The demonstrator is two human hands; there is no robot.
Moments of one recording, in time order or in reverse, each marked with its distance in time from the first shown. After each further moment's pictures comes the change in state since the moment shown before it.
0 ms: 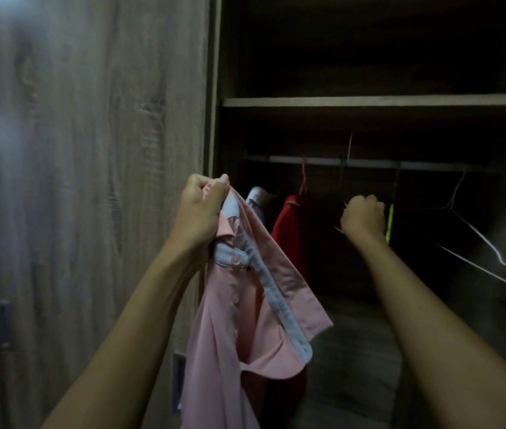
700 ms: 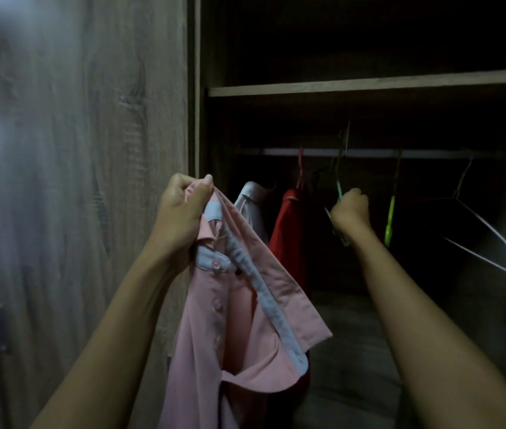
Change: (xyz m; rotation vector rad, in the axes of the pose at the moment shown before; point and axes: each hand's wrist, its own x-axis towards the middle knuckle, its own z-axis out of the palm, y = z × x) left_hand 0.008 -0.018 0.002 -0.009 -0.044 -0.003; right_hand 0.013 -0.008 0.013 0.451 -0.175 0.217
